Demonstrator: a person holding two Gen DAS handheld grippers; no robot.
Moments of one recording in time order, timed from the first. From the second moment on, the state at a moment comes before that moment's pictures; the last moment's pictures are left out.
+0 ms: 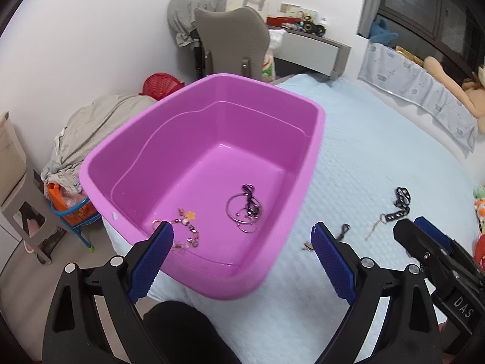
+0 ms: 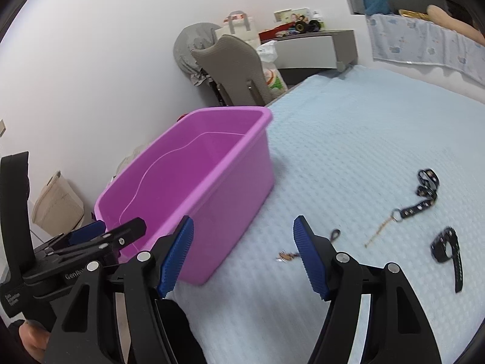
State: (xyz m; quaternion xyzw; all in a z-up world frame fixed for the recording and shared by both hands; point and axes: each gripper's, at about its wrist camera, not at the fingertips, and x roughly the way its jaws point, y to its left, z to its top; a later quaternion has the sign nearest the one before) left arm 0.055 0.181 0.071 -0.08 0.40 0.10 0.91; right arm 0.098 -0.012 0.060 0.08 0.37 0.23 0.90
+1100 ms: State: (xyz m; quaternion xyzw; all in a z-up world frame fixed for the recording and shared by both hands) left arm 0.051 0.059 -0.040 0.00 0.45 -0.02 0.89; right arm -0.006 -0.170 -0.067 0.12 0.43 0.06 0.89
